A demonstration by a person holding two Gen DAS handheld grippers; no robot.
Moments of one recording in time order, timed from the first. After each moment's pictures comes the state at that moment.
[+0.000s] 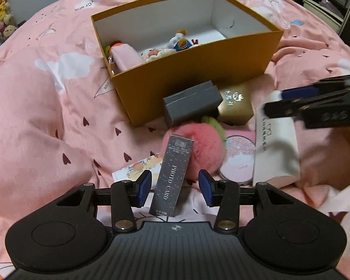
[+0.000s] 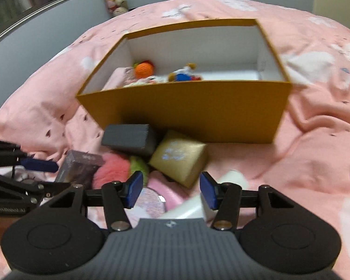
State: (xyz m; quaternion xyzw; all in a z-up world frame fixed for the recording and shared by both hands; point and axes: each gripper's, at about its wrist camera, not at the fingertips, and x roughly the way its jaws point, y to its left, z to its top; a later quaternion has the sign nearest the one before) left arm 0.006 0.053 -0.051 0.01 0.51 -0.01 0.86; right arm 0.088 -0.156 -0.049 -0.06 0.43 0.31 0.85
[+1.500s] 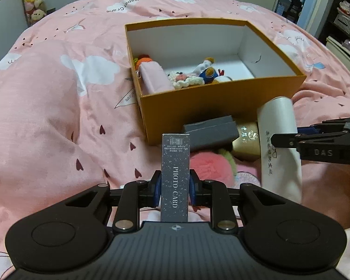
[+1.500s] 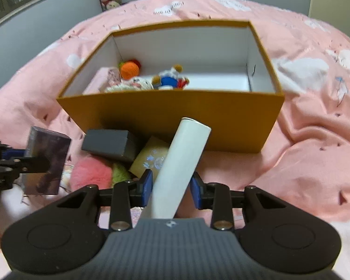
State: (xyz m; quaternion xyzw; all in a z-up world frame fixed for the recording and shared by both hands) left arm 0.013 0.069 -0.036 -0.06 0.47 0.04 0.88; right arm 0.115 -0.142 -0.055 -0.09 0.44 0.30 0.84
